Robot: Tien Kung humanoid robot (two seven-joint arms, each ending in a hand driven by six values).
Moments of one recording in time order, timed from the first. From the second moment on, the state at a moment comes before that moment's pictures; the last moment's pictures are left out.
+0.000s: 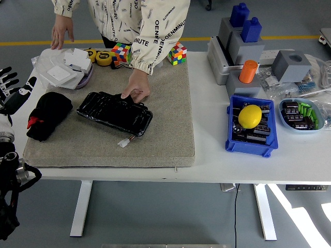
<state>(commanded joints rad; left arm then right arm) -0.22 0.08 -1.65 -1.11 1.35 0.37 -0.26 -0.01 -0.13 1.81 0.19 -1.57 0.01 0.21</state>
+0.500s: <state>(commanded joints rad) -0.22 0.08 -1.65 -1.14 1.35 0.37 -0.25 -0.02 -0.13 1.83 0.20 -1.57 0.01 0.21</state>
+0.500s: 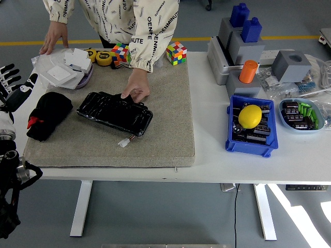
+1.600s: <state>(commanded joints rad) -0.23 0.08 -1.69 -1.15 1.38 0.29 -0.22 -0.02 -0.13 1.83 0.20 -1.57 0.01 0.22</state>
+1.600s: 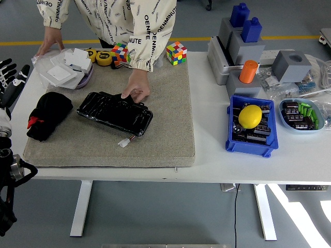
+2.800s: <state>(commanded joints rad) -0.24 0.08 -1.69 -1.17 1.38 0.27 -0.21 -0.01 -0.13 1.85 0.20 -1.57 0.01 0.22</state>
